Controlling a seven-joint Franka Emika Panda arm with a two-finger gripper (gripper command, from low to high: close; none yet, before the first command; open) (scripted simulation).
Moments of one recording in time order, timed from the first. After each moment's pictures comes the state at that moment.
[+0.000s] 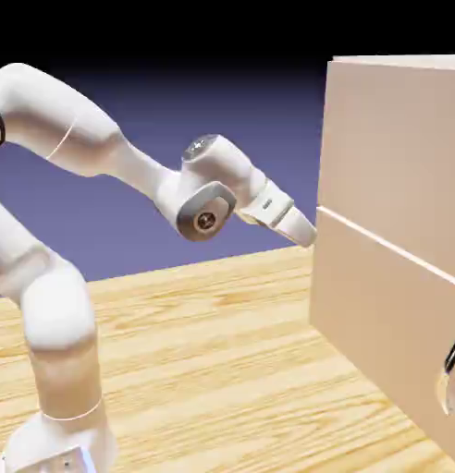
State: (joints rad) arm 0.04 -0.59 -0.03 -2.79 -0.05 3.04 0.77
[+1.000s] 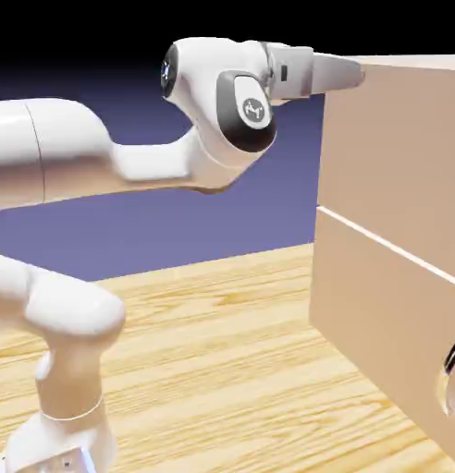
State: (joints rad) arm 0.75 -0.97 -0.84 -2.29 -1.36 3.07 1.41
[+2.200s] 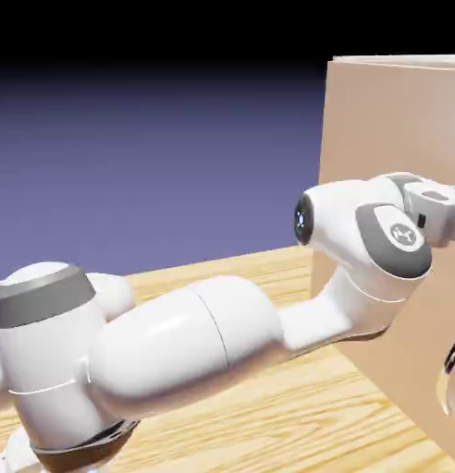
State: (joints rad) arm 1.21 -1.33 -1.31 -2.05 -2.40 2.87 1.95
